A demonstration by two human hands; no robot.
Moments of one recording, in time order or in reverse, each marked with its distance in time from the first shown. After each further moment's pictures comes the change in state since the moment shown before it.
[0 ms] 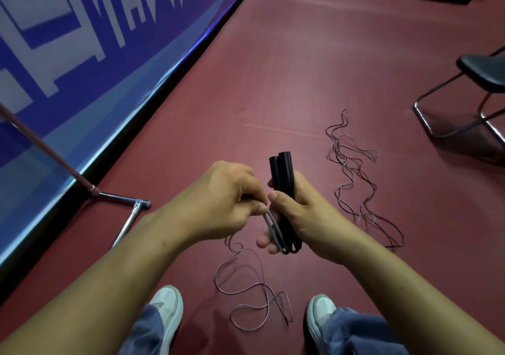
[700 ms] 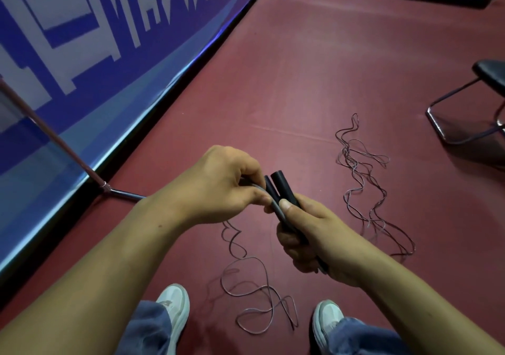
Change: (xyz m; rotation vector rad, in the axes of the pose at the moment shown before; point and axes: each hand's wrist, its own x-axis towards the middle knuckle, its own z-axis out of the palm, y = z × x) left_hand 0.000 -0.002 -0.028 -0.035 0.028 -0.161; right_hand -0.016 0.000 0.006 0.151 -0.160 0.159
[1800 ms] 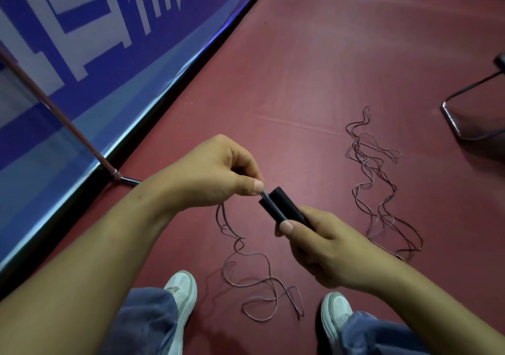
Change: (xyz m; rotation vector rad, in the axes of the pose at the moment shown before) left_hand -0.015 -0.013 -0.019 -0.292 -0.149 -0.254; right_hand -0.014 0.009 0.010 -0.386 -0.009 -0.019
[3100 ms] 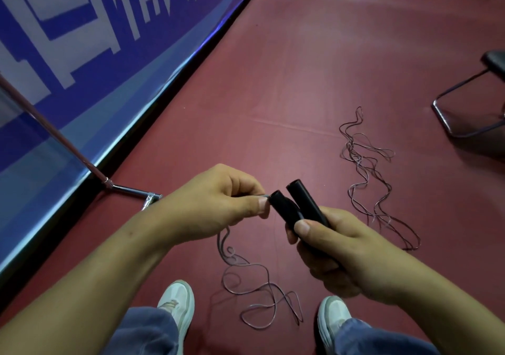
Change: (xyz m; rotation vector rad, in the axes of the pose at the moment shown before) left_hand -0.005 -0.012 0.023 -0.186 -0.146 0.069; right_hand -0.018 -0.016 -0.014 0.353 -0.080 0.068
